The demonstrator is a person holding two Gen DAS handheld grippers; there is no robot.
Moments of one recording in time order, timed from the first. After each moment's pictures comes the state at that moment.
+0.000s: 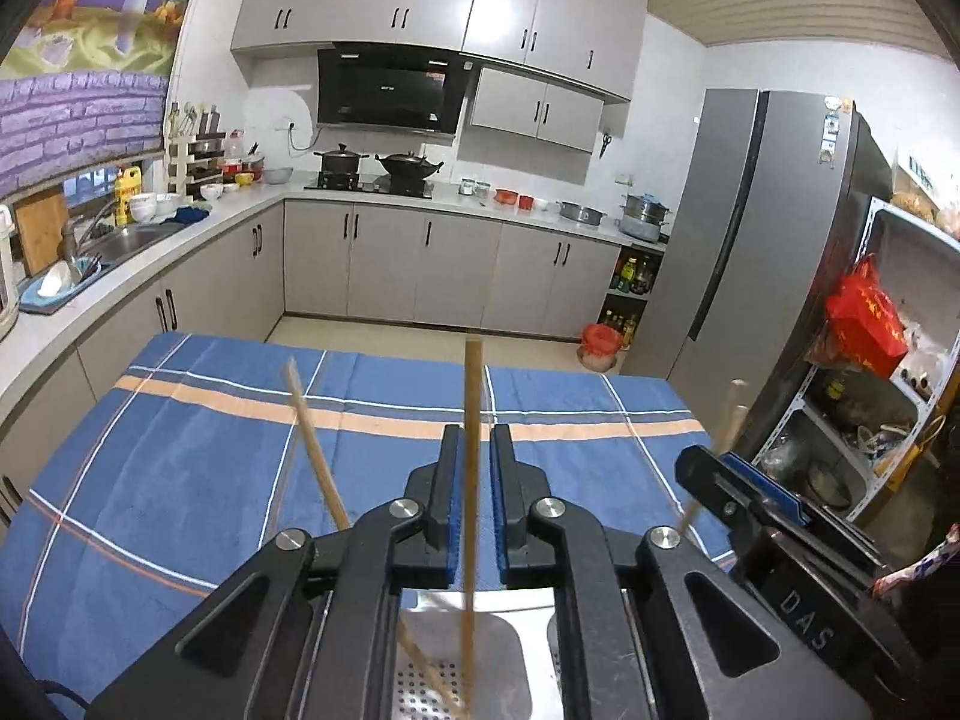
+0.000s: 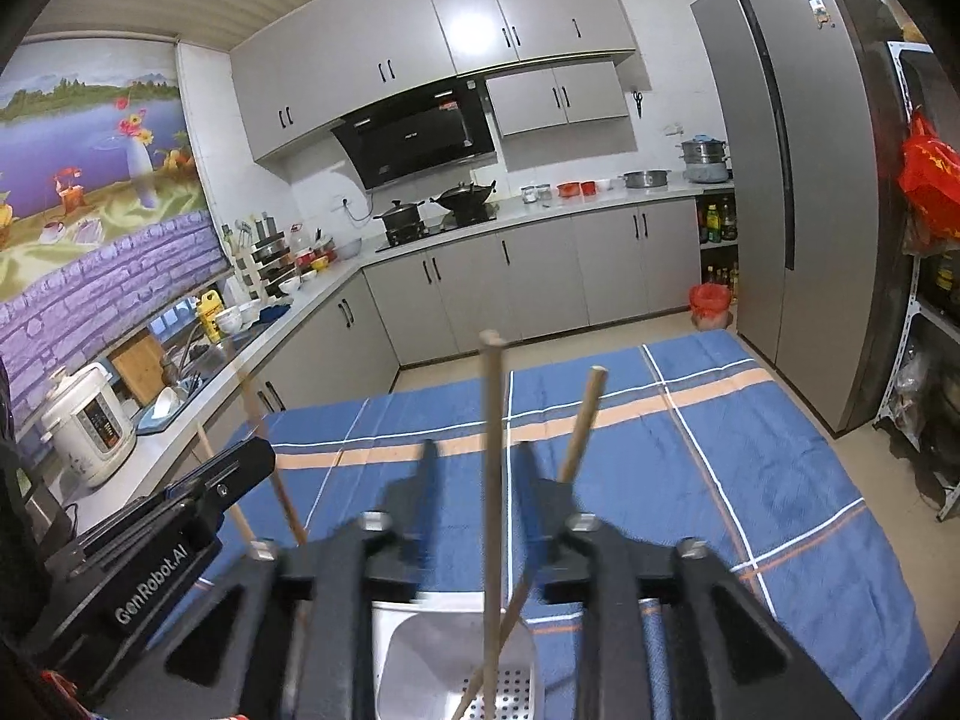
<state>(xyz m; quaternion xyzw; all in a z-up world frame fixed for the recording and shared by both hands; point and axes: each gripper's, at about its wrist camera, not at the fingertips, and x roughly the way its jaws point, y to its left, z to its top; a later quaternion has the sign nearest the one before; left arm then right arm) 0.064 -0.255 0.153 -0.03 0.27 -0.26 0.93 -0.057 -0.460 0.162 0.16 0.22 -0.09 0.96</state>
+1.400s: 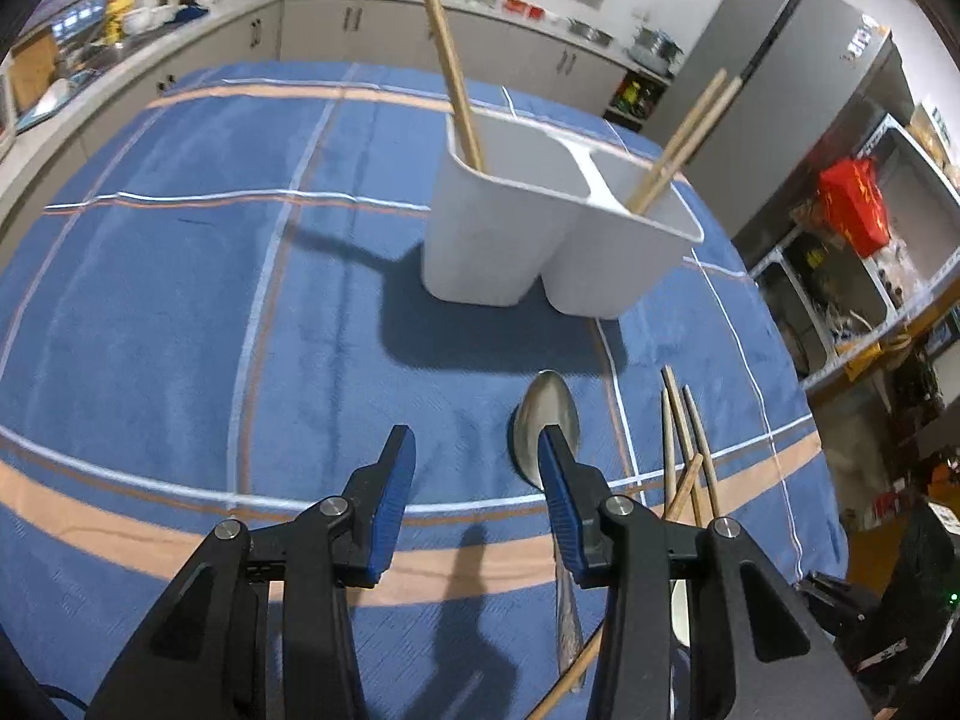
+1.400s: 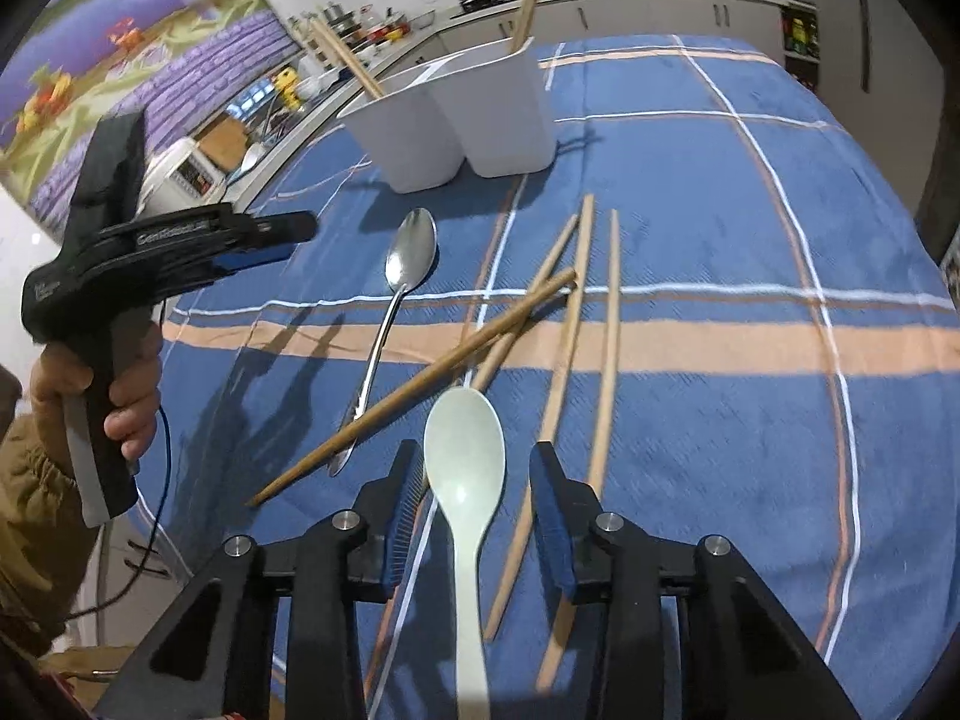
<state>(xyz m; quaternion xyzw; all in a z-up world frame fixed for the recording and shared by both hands) -0.051 -0.176 0.054 -0.01 0.51 -0.28 0.82 -0.268 -0.421 0.036 0.16 0.48 0.08 0.86</state>
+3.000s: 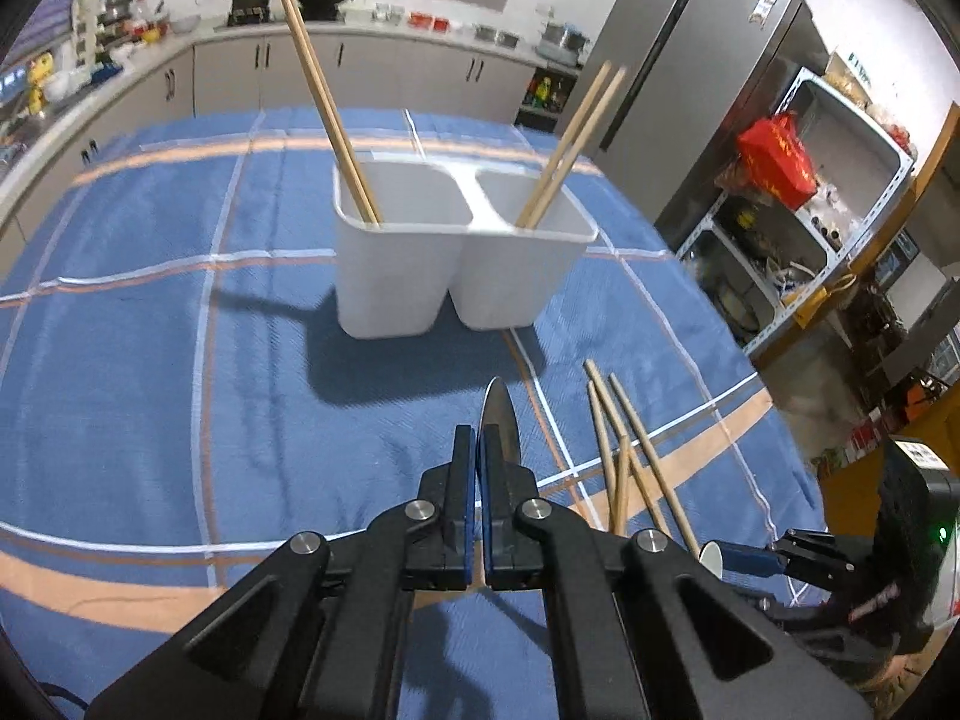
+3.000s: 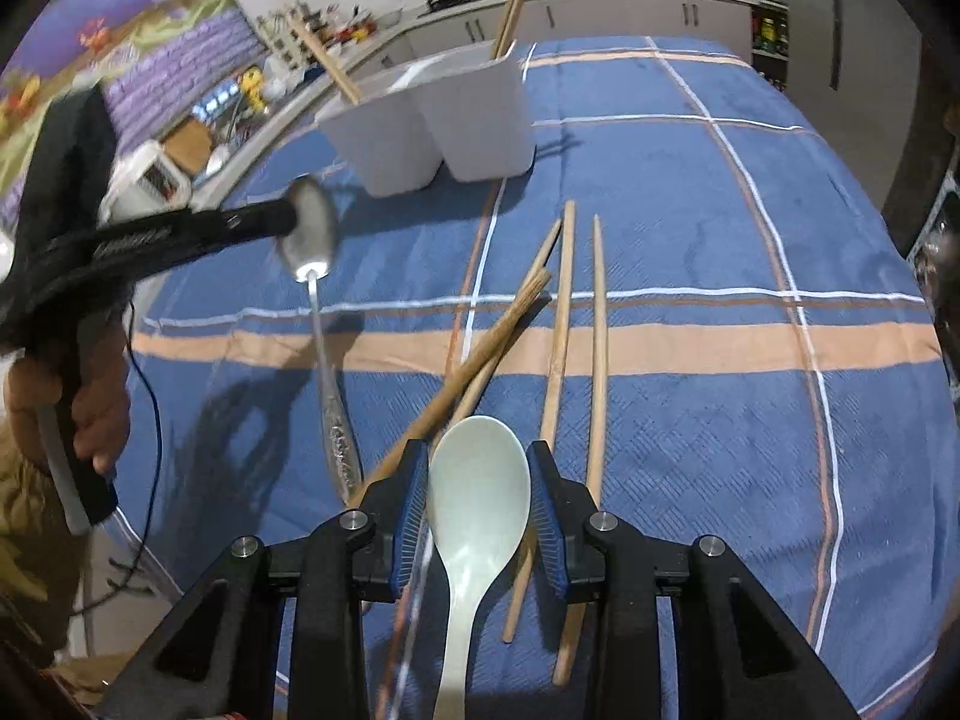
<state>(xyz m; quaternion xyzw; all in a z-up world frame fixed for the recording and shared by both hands) -0.072 -0.177 0.085 0.02 0.45 -0.37 0.81 -0.277 -0.416 0.053 0.18 0.47 0.02 0.86</state>
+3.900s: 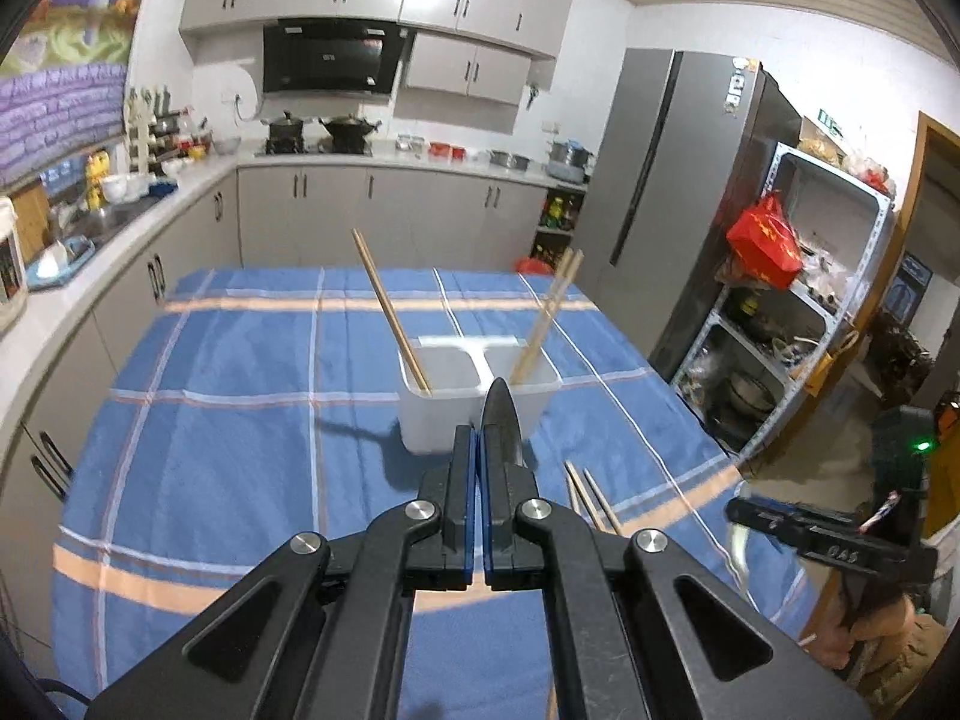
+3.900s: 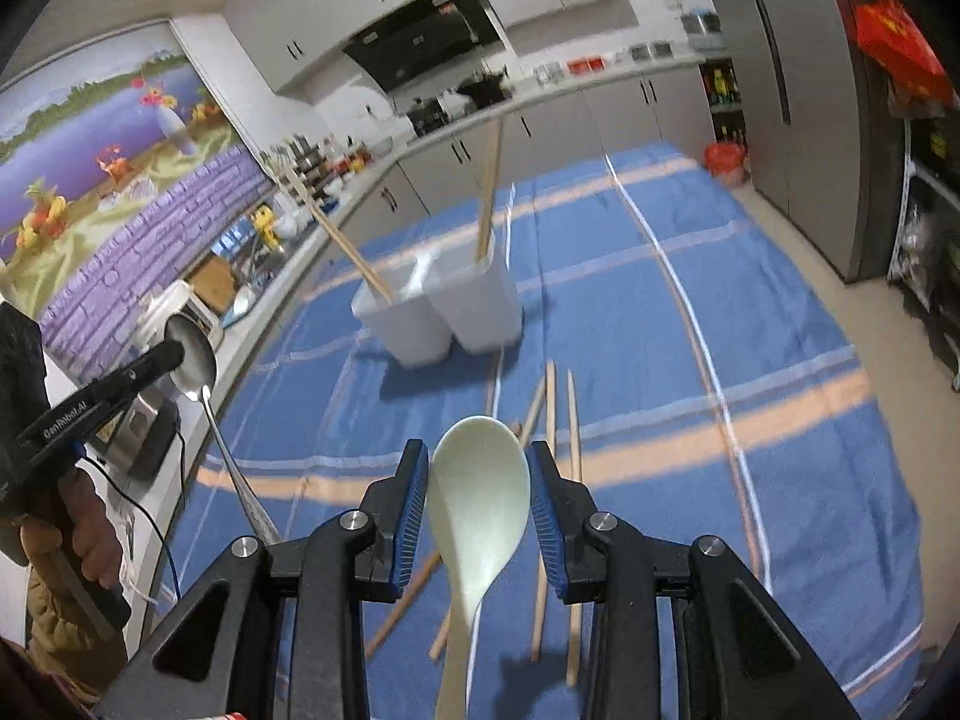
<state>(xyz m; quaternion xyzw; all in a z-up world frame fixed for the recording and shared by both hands) -0.125 -0.113 0.204 0.01 0.31 -0.34 0.89 -0.303 -0.450 0.151 0.24 0.33 -0.01 0.92</state>
